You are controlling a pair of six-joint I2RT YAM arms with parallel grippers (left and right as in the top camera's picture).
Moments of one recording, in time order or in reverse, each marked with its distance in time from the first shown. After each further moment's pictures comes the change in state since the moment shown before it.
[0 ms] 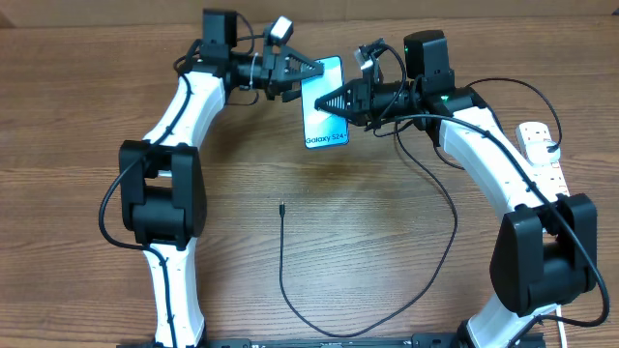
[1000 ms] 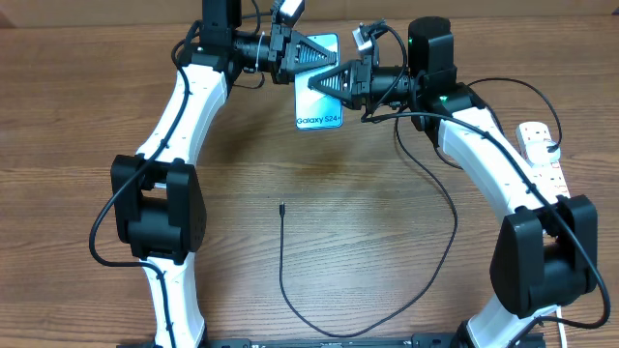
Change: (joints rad) left arm -0.030 -0.107 0.037 0.069 -0.024 -0.142; right arm 0.011 -0.005 0.000 0.270 -0.028 0.238
